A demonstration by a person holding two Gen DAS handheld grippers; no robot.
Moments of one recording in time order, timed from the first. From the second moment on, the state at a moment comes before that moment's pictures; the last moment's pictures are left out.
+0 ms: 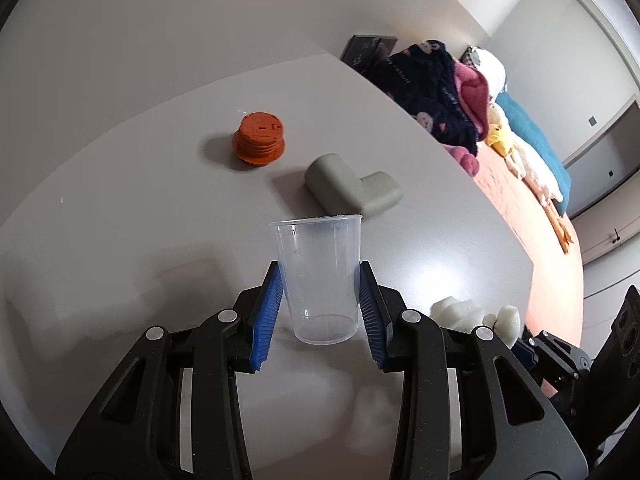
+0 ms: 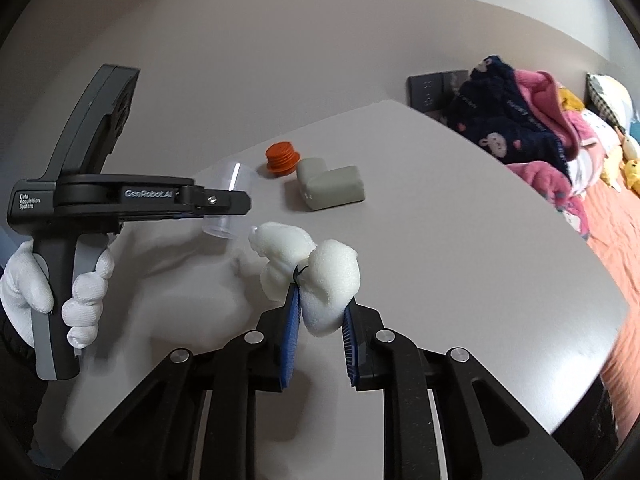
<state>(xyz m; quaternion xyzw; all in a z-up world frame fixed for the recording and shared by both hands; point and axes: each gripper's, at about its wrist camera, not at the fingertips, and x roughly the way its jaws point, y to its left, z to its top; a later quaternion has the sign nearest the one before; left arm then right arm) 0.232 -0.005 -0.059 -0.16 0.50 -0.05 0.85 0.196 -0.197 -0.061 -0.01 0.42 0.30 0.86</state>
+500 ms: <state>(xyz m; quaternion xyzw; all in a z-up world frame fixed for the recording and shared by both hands) 0.198 -0.068 -0.035 -0.13 0.48 -0.12 0.86 0.156 -0.255 -0.044 0.03 0.40 0.26 0.88</state>
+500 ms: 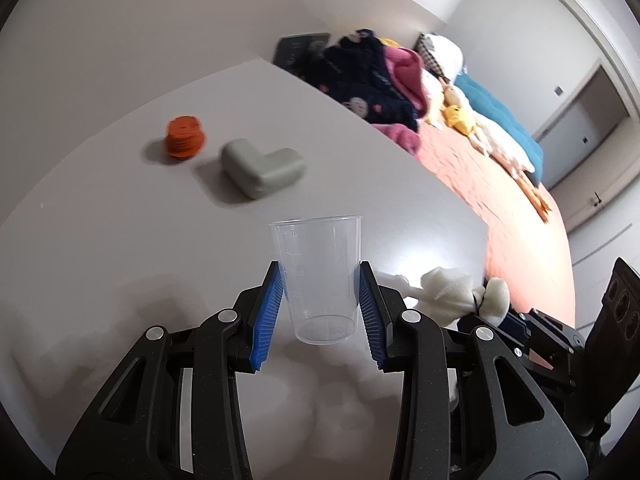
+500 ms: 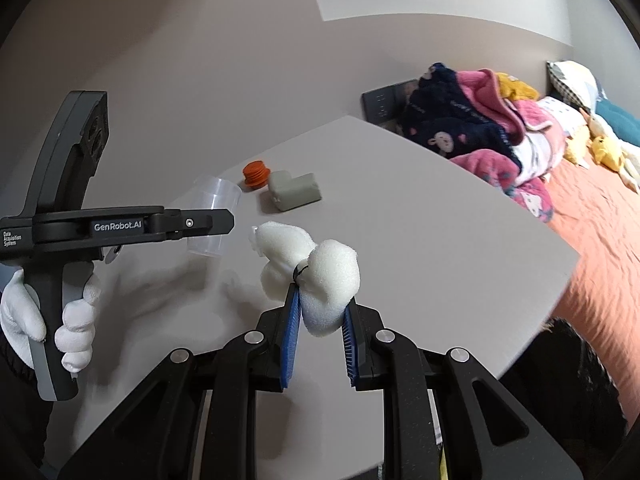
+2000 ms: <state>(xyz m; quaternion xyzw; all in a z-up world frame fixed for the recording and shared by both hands) 0.139 -0.285 -0.008 0.00 0.47 -0.35 0.81 0.050 -0.457 -0.023 0.14 0.35 0.04 0.92</state>
